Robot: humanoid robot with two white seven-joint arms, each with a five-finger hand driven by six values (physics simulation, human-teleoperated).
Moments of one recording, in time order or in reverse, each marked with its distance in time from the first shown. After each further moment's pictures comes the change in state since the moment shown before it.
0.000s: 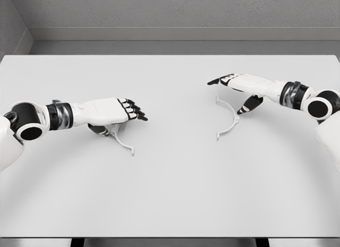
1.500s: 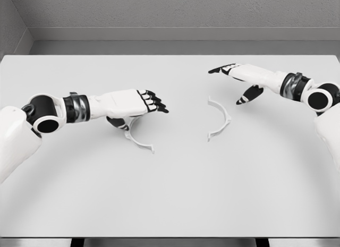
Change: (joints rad) left arm -0.043 -0.093 0.000 -0.007 0.032 0.000 0.002; right arm -0.051 0.042 -0.048 0.071 0.012 0.000 0.000
